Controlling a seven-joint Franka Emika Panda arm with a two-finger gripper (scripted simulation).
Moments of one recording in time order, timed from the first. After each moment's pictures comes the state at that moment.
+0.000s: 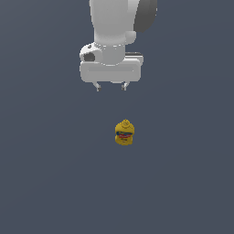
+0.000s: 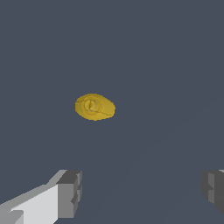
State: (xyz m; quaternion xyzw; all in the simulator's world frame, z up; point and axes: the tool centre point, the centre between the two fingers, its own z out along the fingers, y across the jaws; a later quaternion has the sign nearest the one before) arm -0.065 -0.021 0.320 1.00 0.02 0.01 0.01
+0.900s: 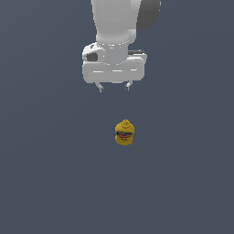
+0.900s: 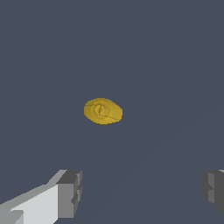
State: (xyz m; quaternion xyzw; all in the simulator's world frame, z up) arm -0.058 -0.010 0.325 1.00 0.03 0.02 -0.01
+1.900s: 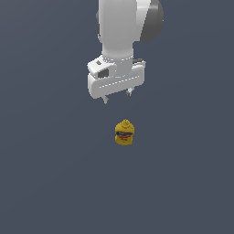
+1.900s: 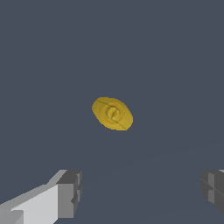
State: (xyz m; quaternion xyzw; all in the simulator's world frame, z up) arm -0.041 0.003 0.297 0.98 0.22 0.01 0.00
